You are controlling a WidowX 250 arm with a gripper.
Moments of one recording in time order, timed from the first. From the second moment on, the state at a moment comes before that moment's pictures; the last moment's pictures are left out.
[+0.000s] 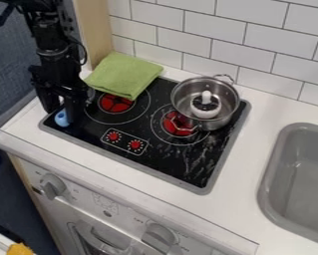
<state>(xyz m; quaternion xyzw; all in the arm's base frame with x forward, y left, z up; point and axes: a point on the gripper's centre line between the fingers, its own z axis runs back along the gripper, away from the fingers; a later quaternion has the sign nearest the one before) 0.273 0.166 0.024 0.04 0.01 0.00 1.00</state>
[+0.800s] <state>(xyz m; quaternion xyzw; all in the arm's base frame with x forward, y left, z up) 0.272 0.160 0.021 0.04 0.02 0.01 1.00</state>
